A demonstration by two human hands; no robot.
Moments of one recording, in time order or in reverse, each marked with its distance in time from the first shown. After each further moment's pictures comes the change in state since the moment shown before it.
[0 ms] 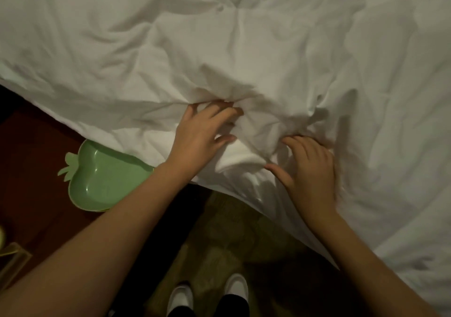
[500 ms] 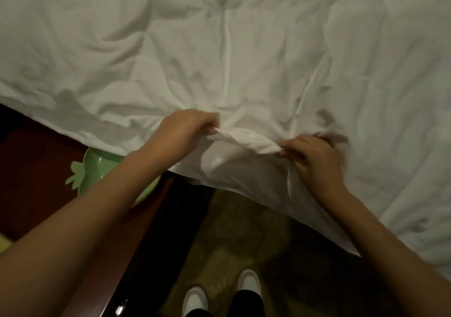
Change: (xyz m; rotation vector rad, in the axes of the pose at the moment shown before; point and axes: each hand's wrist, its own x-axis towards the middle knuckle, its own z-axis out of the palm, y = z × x) left_hand 0.000 -0.004 -0.052 -0.105 -0.313 -0.074; right_hand -0.001 -0.006 -0.027 0.206 -0.076 0.015
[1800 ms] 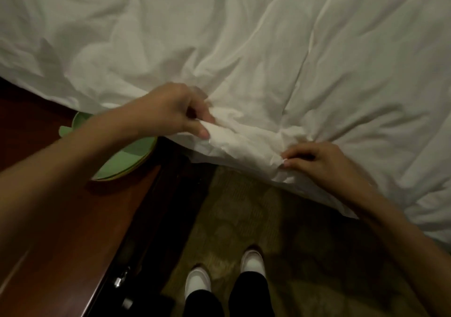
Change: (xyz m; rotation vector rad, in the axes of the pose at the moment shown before) left_hand -0.034 -0.013 0.006 -0.181 -0.316 0.015; right_hand -0.066 -0.003 0.011 0.306 -0.375 0.362
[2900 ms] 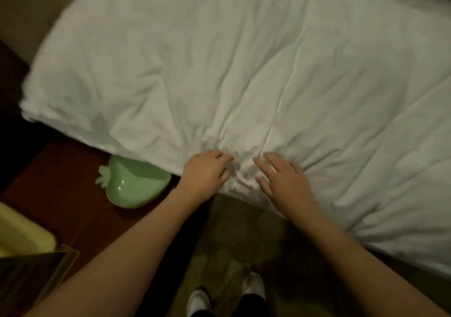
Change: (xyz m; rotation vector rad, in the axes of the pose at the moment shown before) left_hand -0.016 0.067 0.035 0.392 0.149 -0.086; right_hand -0.003 -0.048 -0.006 -0.737 0.240 -0.240
